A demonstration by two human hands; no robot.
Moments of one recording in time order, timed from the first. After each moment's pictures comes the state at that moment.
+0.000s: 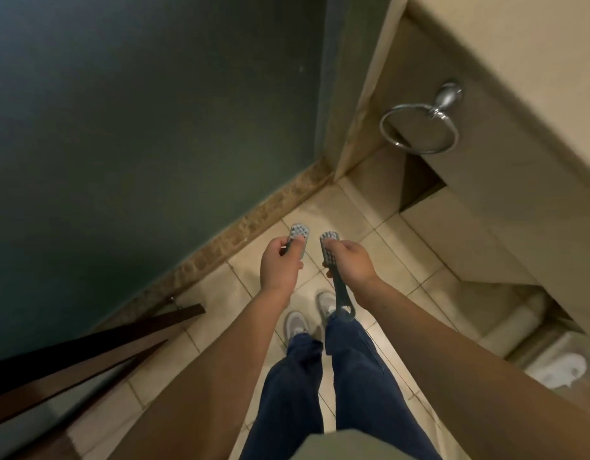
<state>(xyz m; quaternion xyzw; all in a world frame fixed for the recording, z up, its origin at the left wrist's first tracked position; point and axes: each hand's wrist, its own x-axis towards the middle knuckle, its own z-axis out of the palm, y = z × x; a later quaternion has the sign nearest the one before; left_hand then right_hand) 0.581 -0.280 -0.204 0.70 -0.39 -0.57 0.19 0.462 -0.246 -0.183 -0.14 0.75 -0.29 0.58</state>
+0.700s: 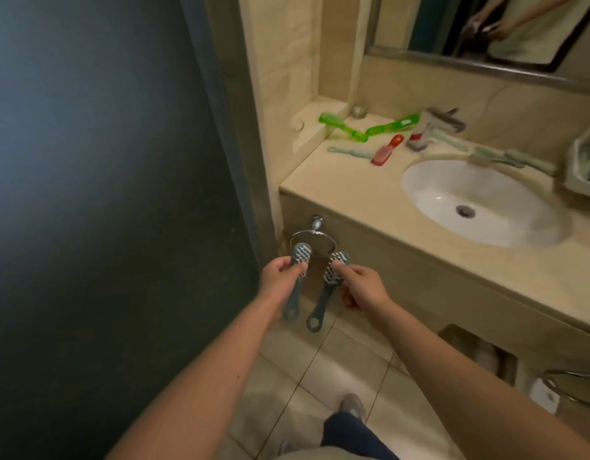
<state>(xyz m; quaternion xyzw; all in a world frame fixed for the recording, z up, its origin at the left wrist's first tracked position) 0.486 -0.291 -0.008 0.50 -0.57 -0.63 0.18 0.375 -0.171 0.015 -0.13 0.73 -0.52 0.41</state>
